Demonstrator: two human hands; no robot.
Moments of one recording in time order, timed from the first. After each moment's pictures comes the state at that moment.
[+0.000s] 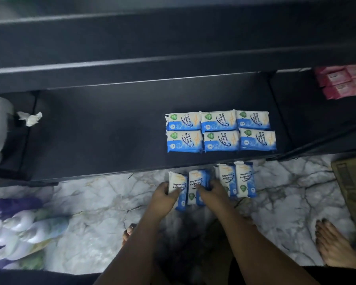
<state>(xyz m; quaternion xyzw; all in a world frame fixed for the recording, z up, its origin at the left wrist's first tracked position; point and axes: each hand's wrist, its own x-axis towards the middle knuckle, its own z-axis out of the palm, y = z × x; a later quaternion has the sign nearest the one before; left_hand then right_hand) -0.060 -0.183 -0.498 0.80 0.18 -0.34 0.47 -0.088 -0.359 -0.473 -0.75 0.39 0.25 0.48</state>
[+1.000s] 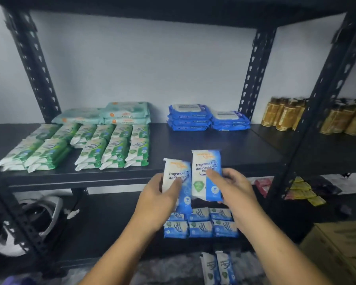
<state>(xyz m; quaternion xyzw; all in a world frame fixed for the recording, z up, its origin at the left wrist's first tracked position) -0.131 -0.173 -0.051 0.76 -0.06 -0.02 0.65 -0.160 -0.351 -0.036 -0.71 0.17 -0.15 0.67</state>
